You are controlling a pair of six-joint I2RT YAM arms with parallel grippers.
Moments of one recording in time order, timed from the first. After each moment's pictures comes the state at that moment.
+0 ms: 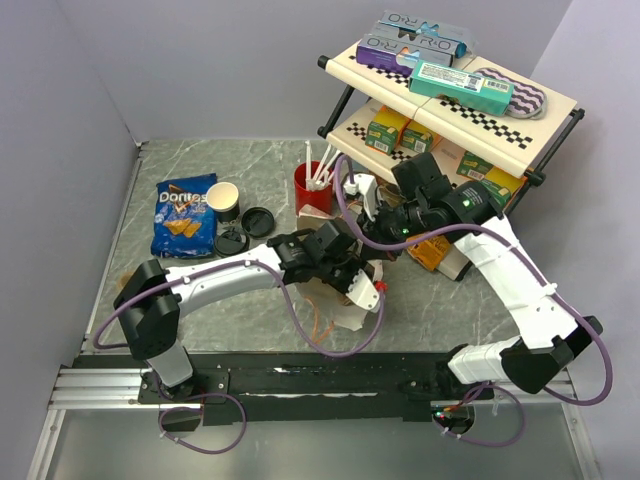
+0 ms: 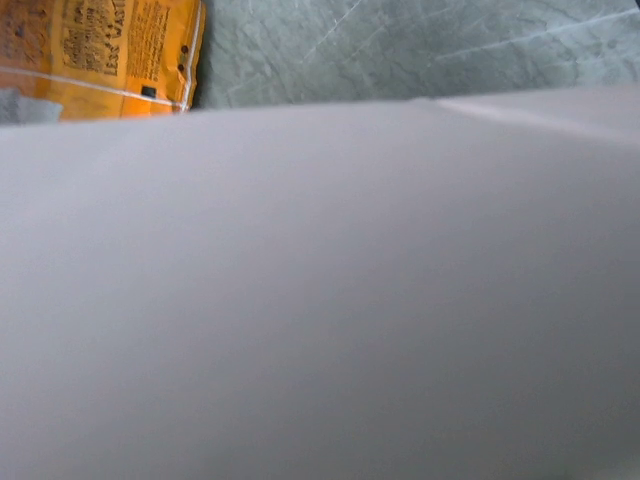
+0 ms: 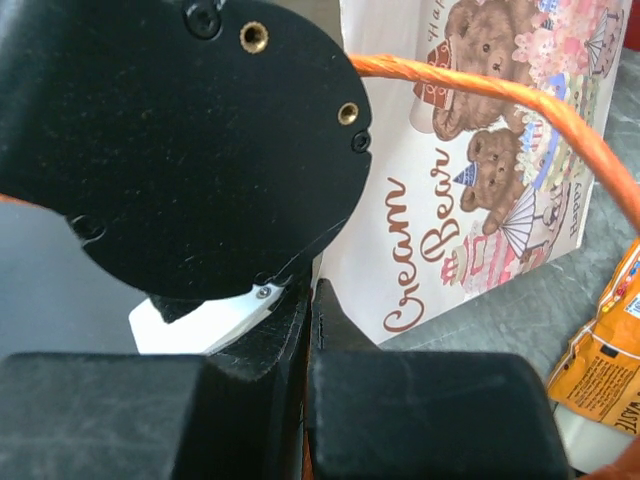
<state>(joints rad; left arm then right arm) -1.03 1.65 1.30 -0.45 0.28 1.14 0.58 1.33 1.62 -1.24 -0.52 -0.35</state>
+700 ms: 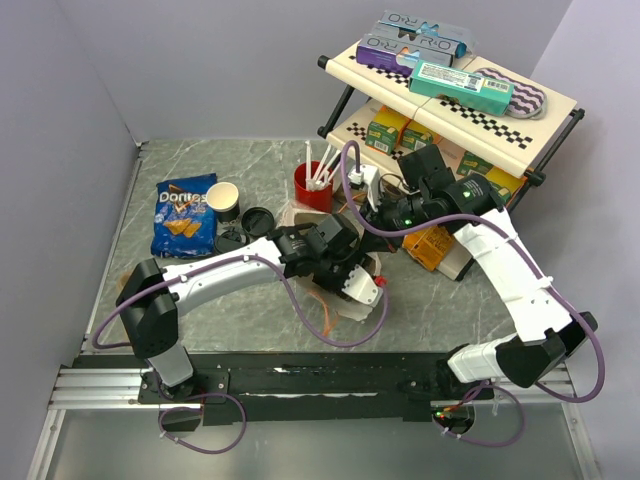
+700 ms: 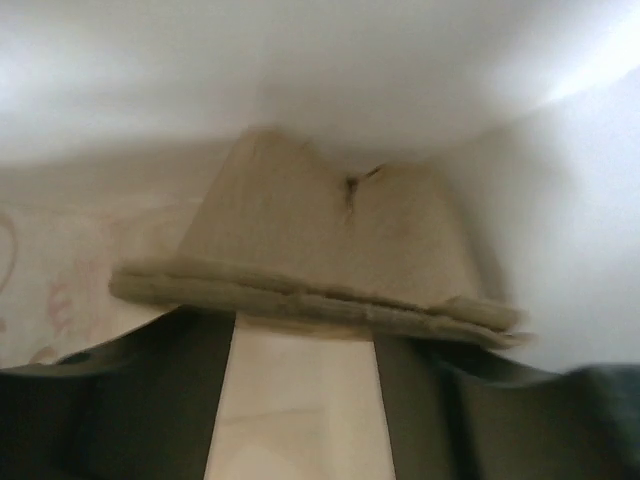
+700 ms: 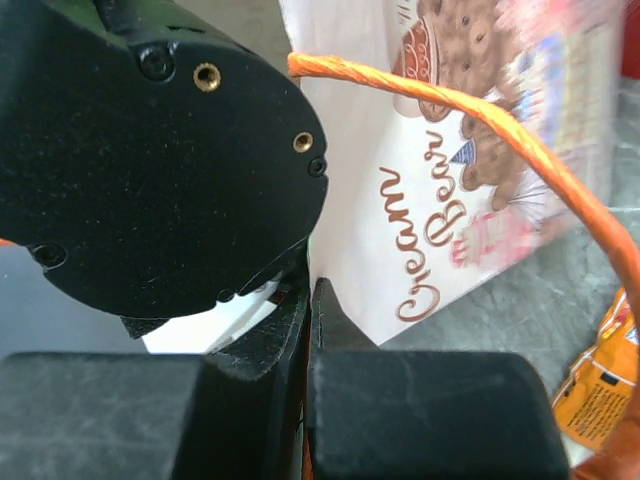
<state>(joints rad) -1.02 1.67 1.39 -0.62 0.16 1.11 0.51 1.36 1.64 -1.23 -0.61 -0.38</state>
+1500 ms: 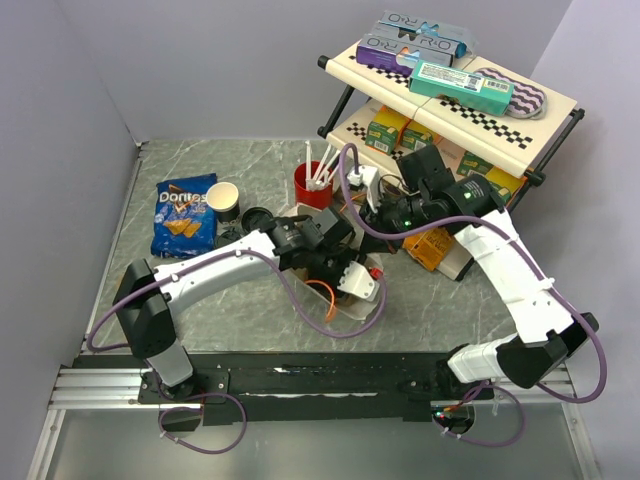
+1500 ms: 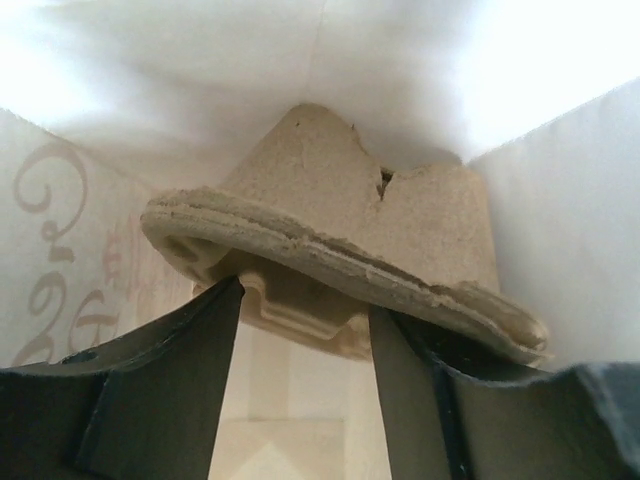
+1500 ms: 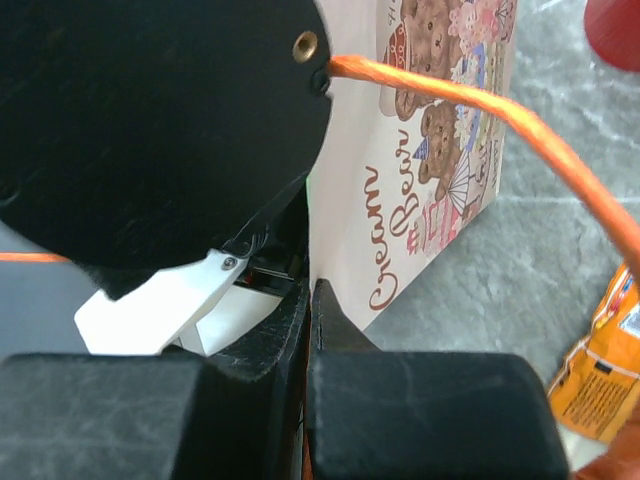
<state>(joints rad) -1.00 1.66 1.48 -0.82 0.28 1.03 0.52 1.36 1.65 -1.23 -0.58 -0.37</state>
